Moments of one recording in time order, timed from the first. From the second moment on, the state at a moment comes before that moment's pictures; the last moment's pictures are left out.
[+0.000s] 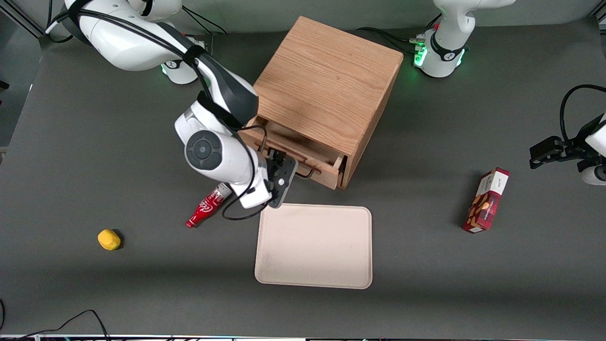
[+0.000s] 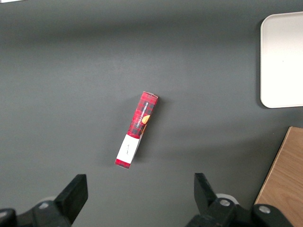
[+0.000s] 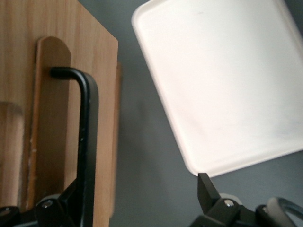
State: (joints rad) arm 0.16 0.68 0.52 -1.29 -0.06 1.93 -0.51
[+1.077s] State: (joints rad) arm 0.15 0.75 0.36 -1.04 -0.05 2.06 -0.46
